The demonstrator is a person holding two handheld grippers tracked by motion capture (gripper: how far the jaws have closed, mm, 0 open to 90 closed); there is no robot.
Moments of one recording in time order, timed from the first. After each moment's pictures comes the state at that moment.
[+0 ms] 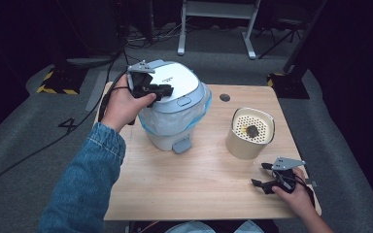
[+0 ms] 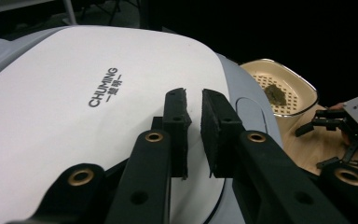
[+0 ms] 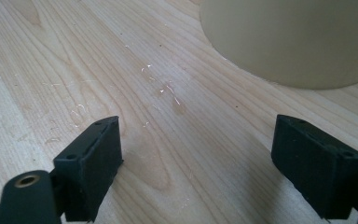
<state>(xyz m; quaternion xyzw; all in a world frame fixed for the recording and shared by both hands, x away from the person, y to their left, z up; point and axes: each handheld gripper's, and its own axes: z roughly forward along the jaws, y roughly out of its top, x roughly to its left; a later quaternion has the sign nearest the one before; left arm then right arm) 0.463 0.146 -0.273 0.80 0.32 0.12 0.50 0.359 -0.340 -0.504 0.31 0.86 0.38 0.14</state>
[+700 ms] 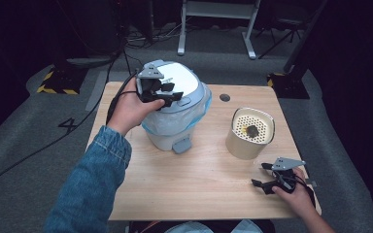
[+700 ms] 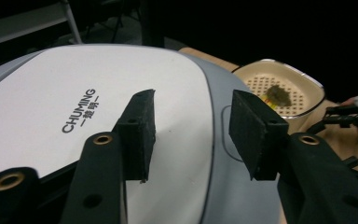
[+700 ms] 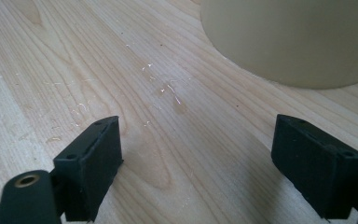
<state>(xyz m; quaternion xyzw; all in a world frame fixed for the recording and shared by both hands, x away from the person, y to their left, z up) 0.453 0.132 -0.277 0.80 0.29 0.16 0.50 0.359 -0.340 -0.504 0.30 0.86 0.38 0.13</state>
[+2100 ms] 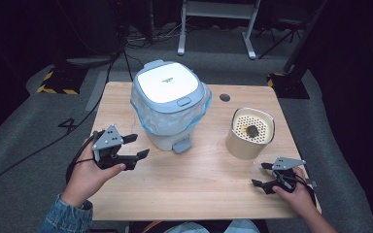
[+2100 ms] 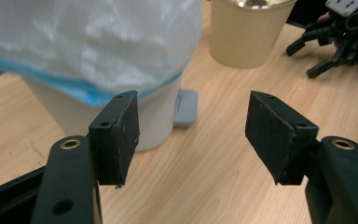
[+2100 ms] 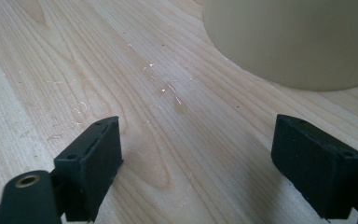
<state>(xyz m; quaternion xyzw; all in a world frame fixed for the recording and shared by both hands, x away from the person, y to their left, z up) 0.324 0.210 -0.360 0.81 0.31 0.17 0.47 0.361 -0.341 -0.504 0.30 0.87 0.38 0.13</state>
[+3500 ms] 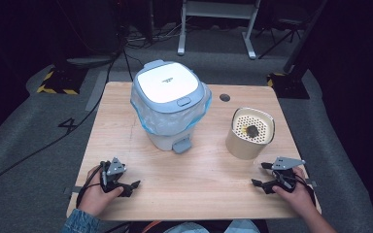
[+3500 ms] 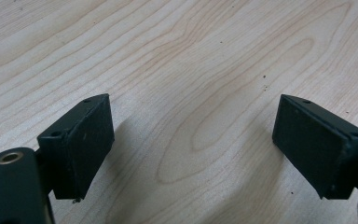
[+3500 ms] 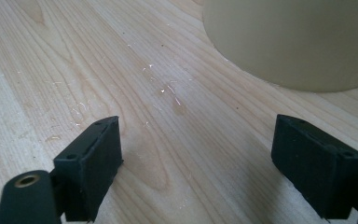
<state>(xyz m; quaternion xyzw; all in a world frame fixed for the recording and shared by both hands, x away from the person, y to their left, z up) 0.322 0.233 -0.505 0.85 0.38 0.14 0.34 0.361 -0.341 -0.504 0.30 0.87 0.38 0.13</state>
